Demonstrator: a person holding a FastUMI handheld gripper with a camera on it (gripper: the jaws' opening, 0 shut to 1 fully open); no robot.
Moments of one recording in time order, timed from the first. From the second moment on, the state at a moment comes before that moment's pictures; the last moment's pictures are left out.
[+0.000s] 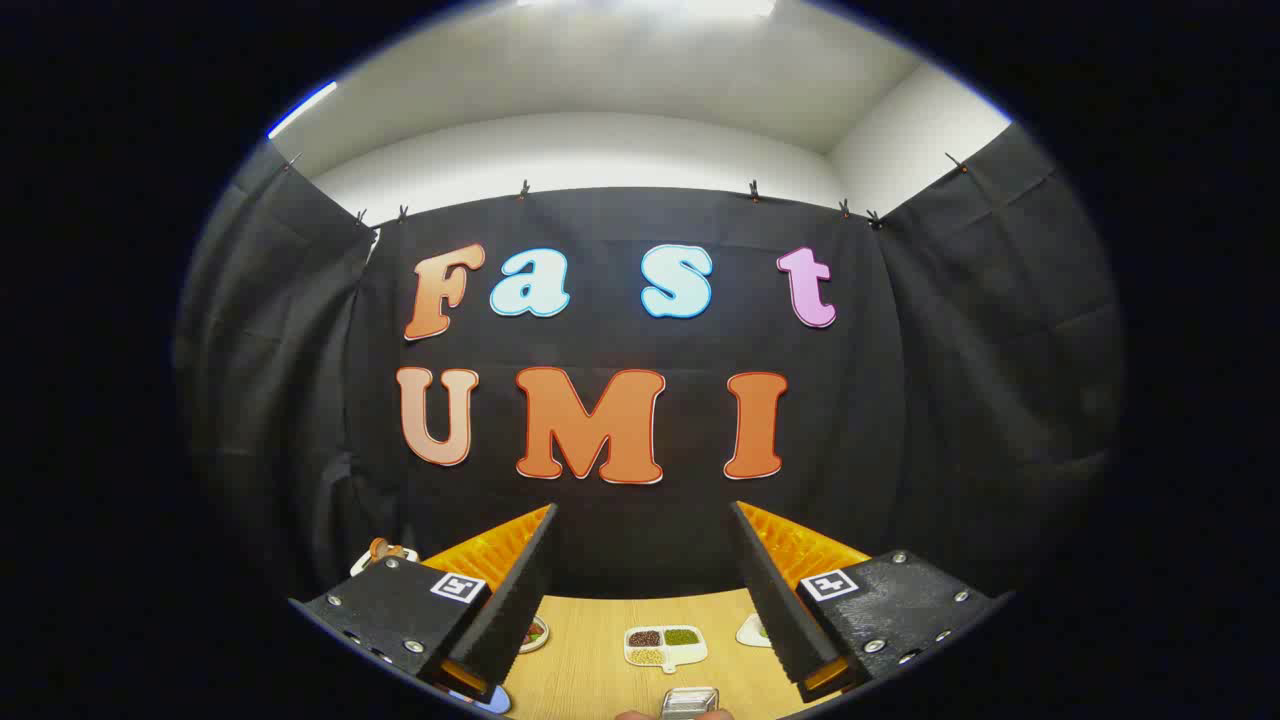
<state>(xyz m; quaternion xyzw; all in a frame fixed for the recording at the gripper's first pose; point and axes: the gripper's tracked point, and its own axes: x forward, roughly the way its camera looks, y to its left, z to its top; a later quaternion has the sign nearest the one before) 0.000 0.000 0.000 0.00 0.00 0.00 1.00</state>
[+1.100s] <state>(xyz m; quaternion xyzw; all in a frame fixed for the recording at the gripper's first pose) 0.000 0.027 -0.017 0.00 0.01 0.11 0.99</state>
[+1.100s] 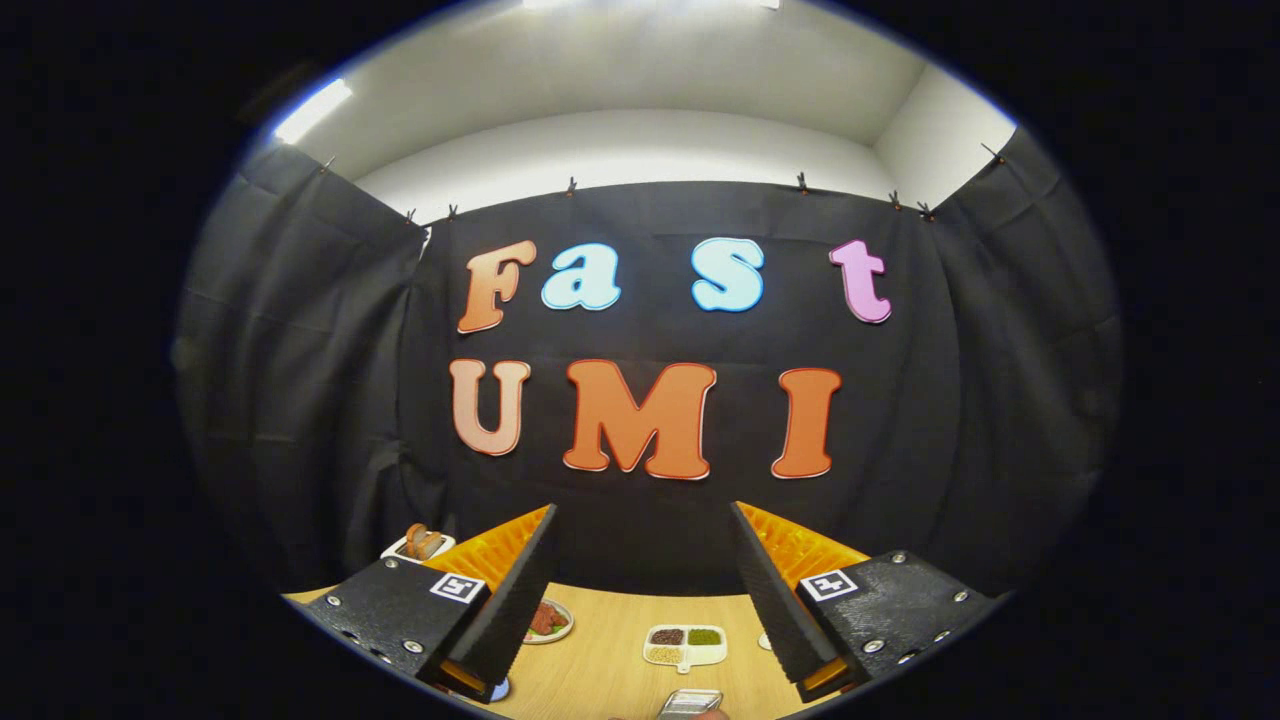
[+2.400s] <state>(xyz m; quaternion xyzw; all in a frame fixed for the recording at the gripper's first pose) -0.131 0.253 -0.445 -0.03 0.65 0.14 0.75</state>
